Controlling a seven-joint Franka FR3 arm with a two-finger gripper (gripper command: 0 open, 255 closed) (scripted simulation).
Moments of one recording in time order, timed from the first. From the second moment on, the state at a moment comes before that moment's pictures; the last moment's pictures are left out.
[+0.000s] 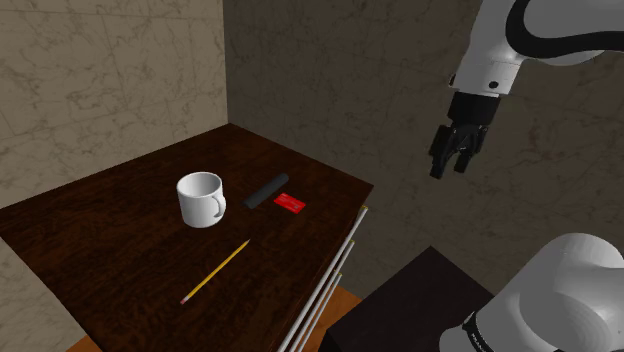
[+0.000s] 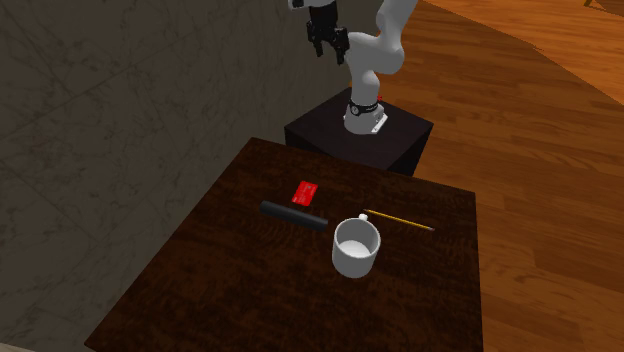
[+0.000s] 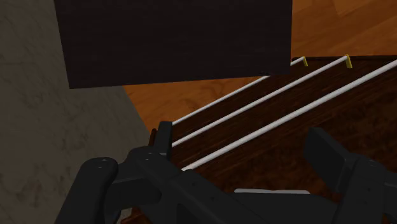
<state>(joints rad) 0.00 -0.82 -0.04 -2.45 0.06 1.45 0.08</state>
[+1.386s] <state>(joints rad) 0.15 -0.44 0.03 -2.68 0.16 2.49 -0.12</state>
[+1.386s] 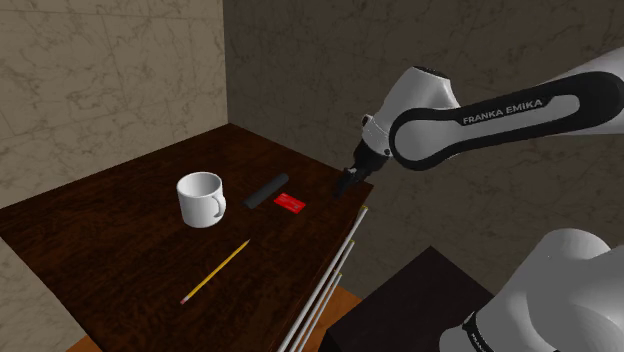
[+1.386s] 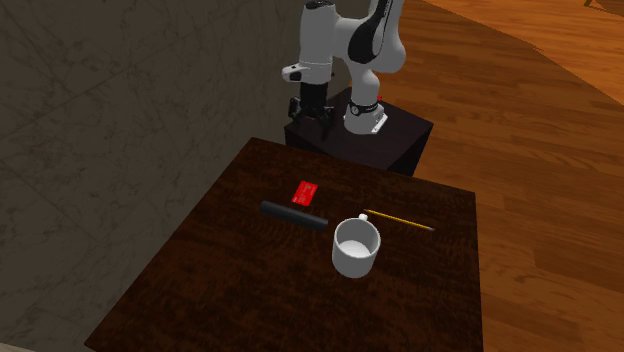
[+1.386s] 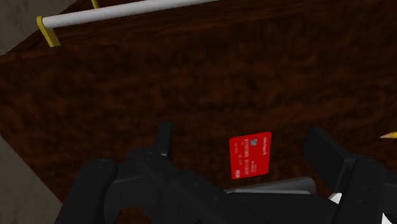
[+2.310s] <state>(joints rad) 0.29 0.08 0.07 -2.45 0.41 3.10 -0.44</state>
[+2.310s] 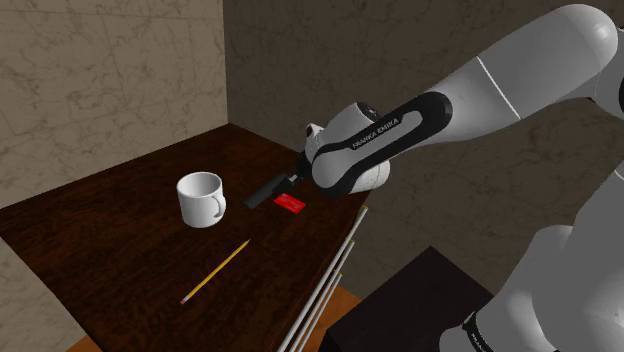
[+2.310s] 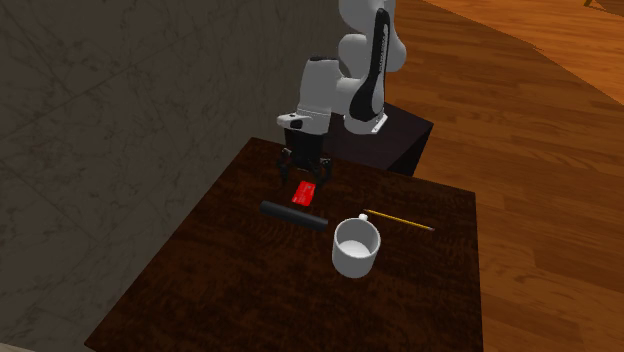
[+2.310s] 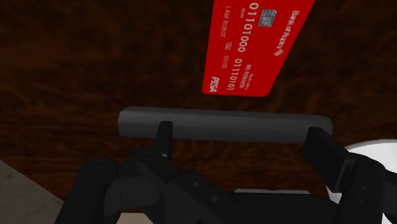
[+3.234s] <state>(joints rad) 0.16 0.20 0.25 -2.42 0.58 3.22 -0.62</state>
